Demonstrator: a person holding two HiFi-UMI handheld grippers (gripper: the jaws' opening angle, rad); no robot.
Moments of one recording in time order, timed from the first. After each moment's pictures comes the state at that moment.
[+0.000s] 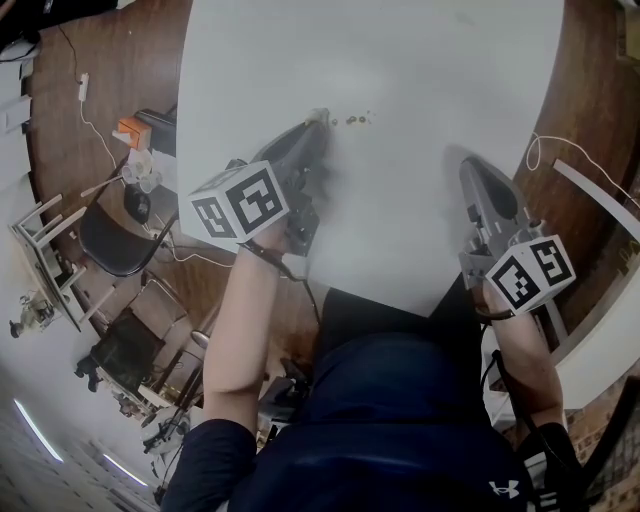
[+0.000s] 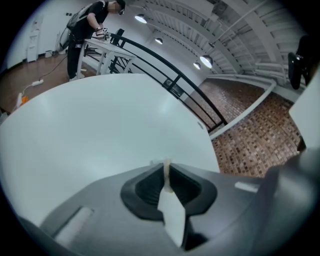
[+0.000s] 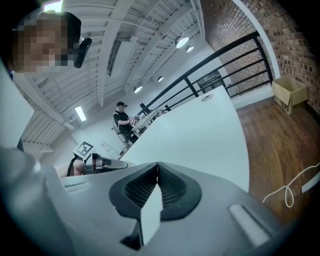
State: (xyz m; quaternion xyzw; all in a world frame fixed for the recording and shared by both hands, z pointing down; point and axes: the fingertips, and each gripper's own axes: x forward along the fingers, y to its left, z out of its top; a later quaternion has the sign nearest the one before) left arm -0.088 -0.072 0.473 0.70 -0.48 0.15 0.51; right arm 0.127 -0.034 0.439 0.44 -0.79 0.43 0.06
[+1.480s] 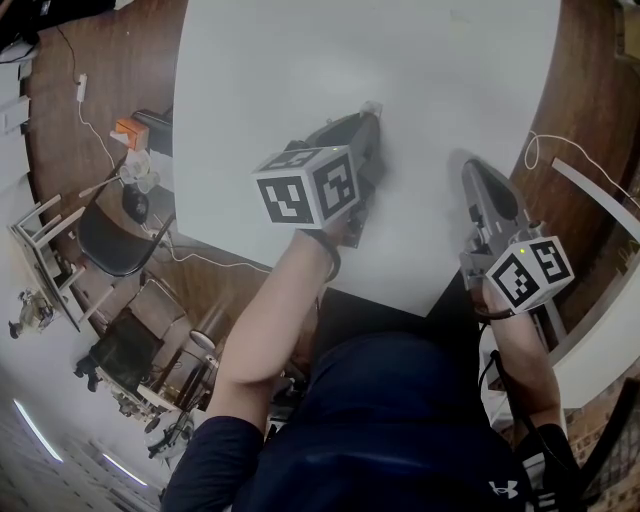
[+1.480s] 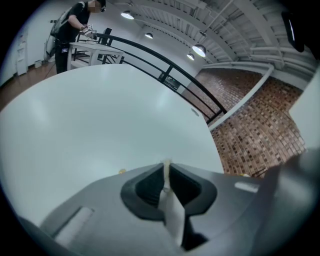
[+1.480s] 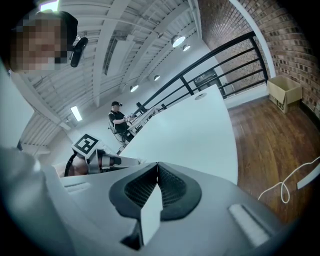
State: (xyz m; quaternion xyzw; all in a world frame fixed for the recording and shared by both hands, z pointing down) left arm -0.009 -0.076 0.497 0.70 -0.46 0.21 0.50; right arm 0.137 -0.030 0.451 0.45 -0.78 0.44 0.07
